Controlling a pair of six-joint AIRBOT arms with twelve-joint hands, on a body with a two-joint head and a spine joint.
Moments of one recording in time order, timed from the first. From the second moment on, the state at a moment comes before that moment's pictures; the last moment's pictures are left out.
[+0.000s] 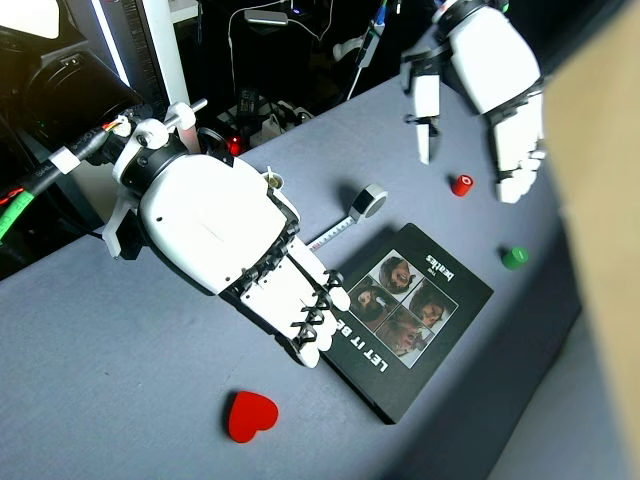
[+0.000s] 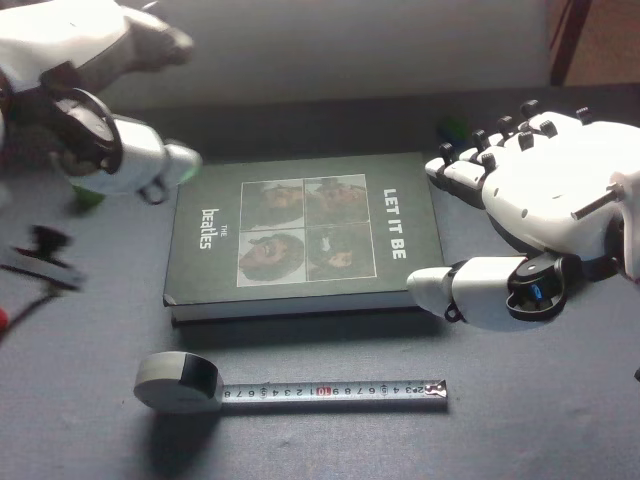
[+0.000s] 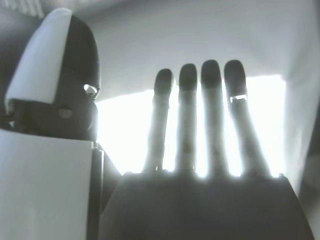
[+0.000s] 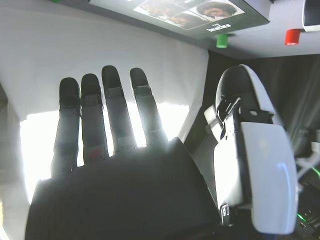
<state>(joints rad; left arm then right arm) 0.26 -0.73 0.65 -1.53 -0.61 2.15 -0.23 -0.99 0.55 -1.50 -0.91 0.45</state>
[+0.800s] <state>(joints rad) 0.95 -0.64 0.70 -0.25 -0.59 0.56 -0.23 -0.98 0.54 -1.50 -0.91 0.45</state>
